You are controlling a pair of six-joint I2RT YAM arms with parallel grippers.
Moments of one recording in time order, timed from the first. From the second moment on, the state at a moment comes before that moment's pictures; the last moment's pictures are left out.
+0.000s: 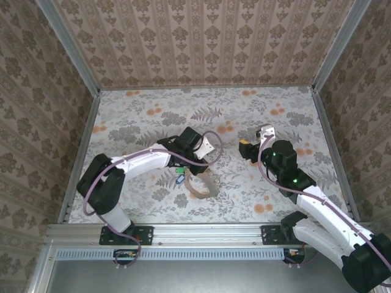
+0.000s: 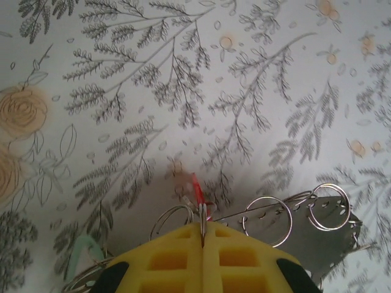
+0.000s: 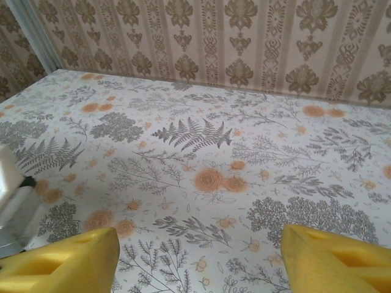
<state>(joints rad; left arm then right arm) -0.81 1.67 1.08 -0.47 0.32 0.07 0.40 0.84 0.52 0.04 0.05 0.09</state>
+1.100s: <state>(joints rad) -0.58 0.91 0.74 -0.18 0.04 -0.06 0.27 1.13 0.44 0.21 0.23 0.02</state>
